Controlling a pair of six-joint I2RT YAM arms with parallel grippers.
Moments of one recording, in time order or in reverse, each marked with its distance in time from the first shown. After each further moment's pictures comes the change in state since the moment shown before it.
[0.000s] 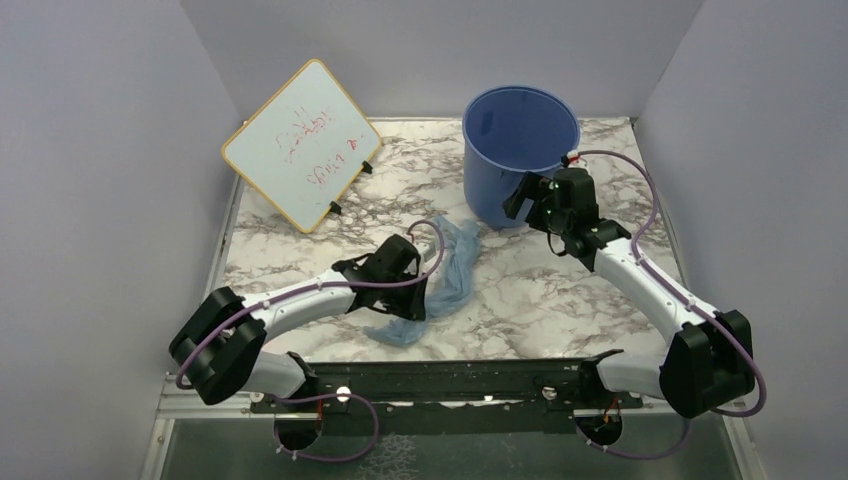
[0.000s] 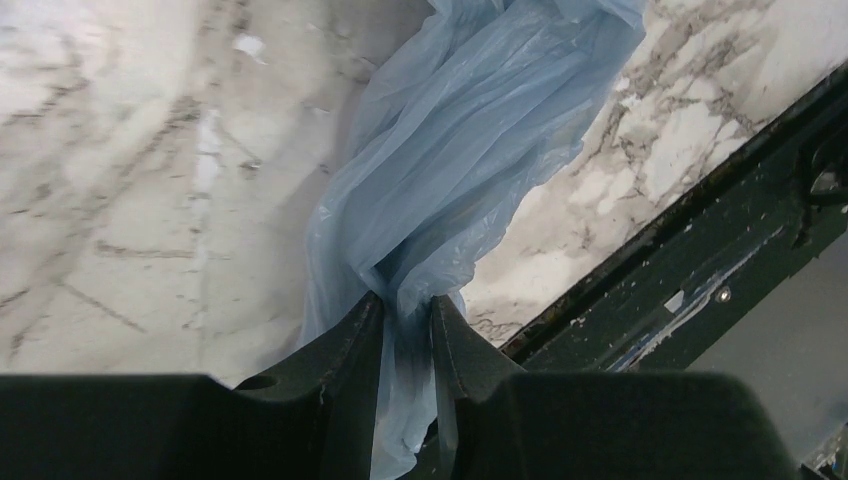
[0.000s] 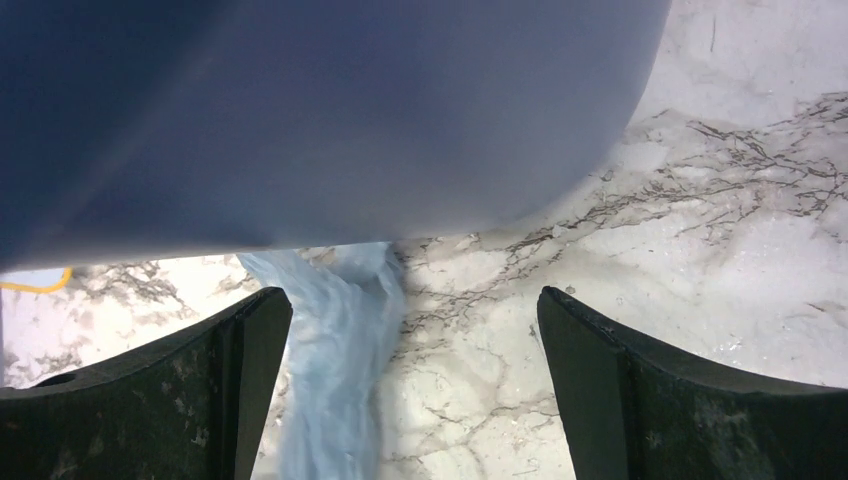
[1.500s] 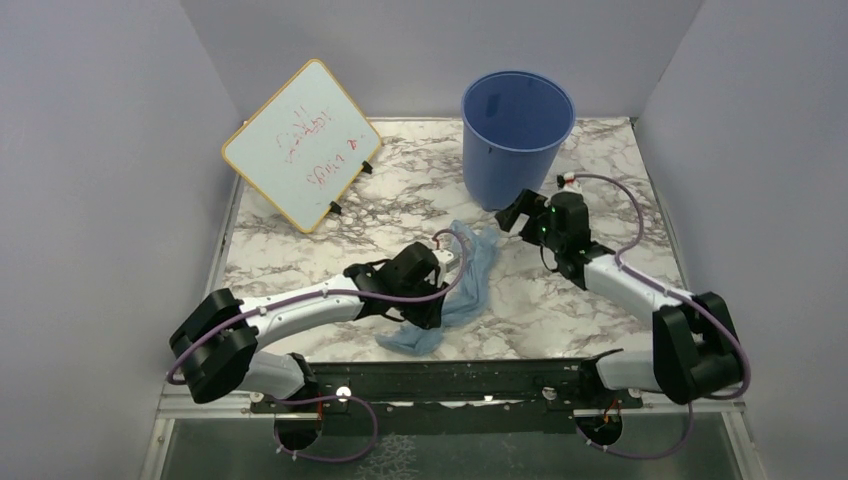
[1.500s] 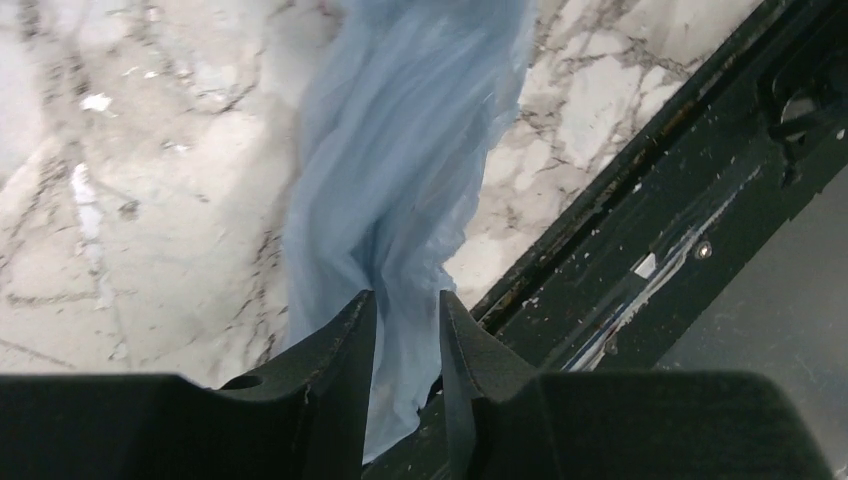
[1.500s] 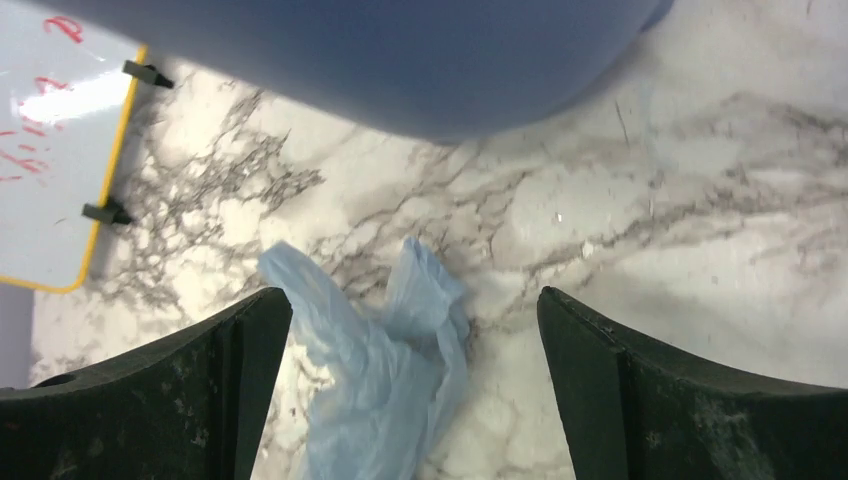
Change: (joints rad) left arm -0.177 -0.002 0.076 -0.034 -0.063 0.045; right arm -0.023 0.095 -0.211 0.408 -0.082 0.035
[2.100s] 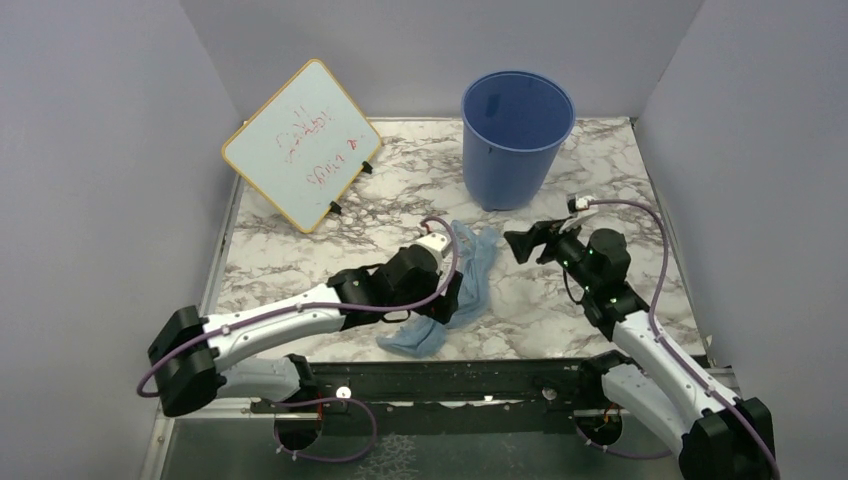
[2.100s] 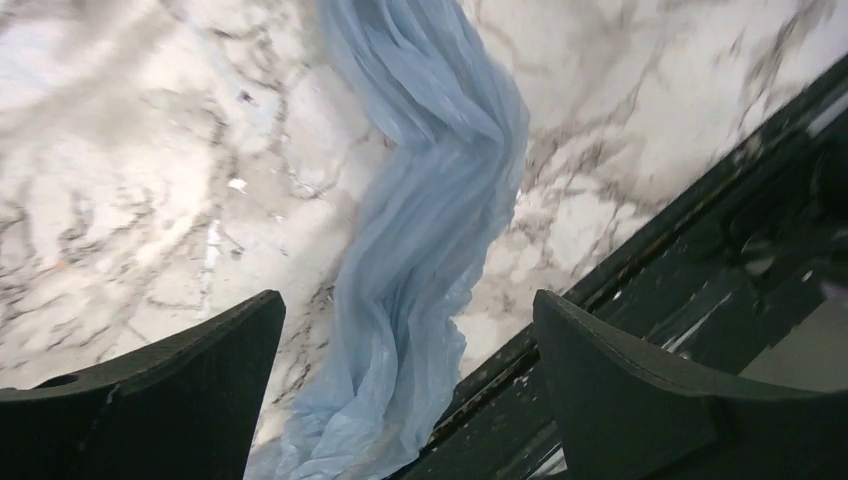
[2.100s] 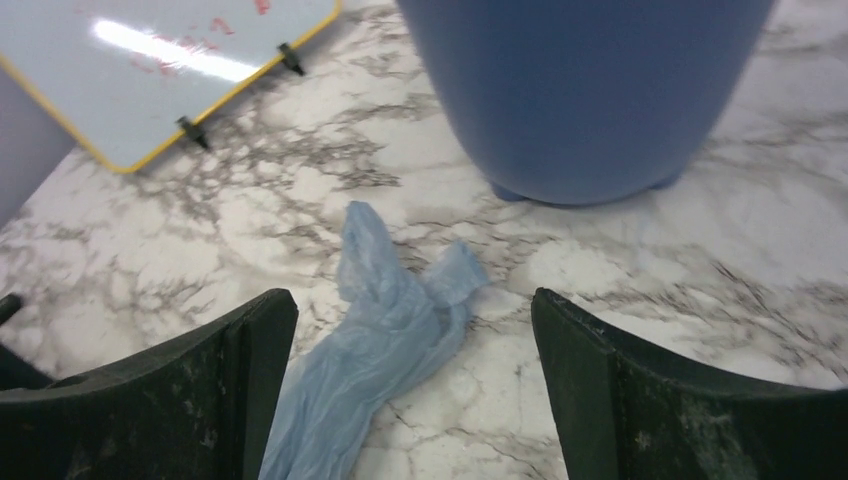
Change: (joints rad) left arm -0.115 -0.088 0.058 0.013 -0.311 -0.079; right arm -0.002 -0.551 -0.267 0.050 -0.187 -0.364
